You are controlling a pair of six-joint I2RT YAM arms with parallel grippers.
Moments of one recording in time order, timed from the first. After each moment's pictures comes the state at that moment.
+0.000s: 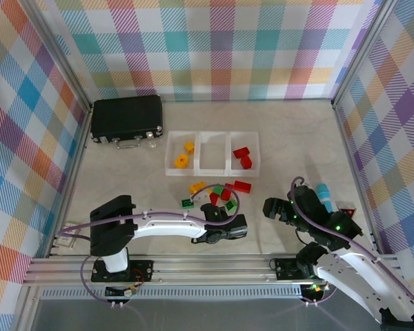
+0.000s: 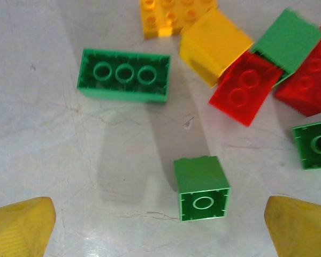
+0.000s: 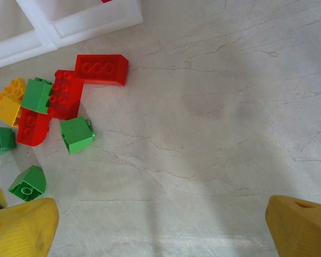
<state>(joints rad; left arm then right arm) -1.34 1.75 1.17 -1.02 -0.62 -1.65 0.66 0.56 0.65 -1.00 0.17 0.77</state>
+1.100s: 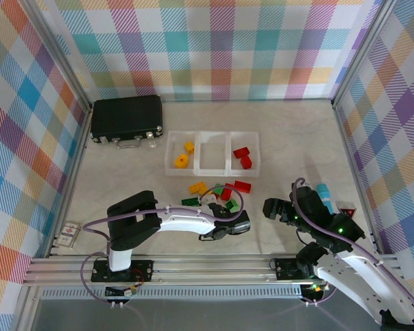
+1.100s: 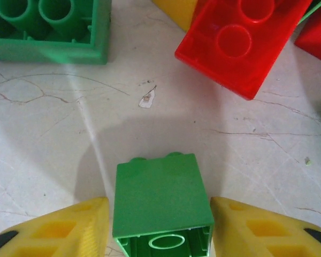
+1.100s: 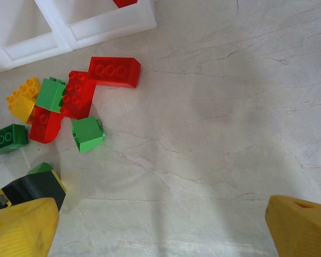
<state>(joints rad) -1.26 1.89 1.15 -0.78 -0.50 -1.51 0.66 0.53 0.65 -0.99 0.15 0.75</state>
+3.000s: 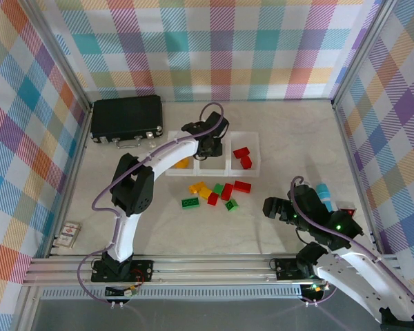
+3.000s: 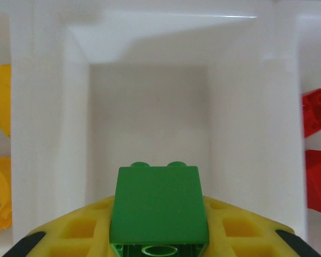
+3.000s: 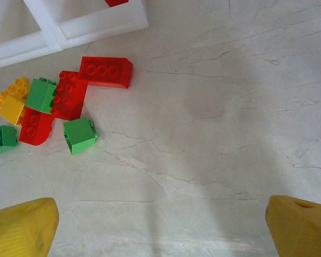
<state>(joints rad) -0.66 2.12 1.82 -0.79 -0.20 -0.60 0.66 0.57 0.66 -1.00 0.17 0.75</state>
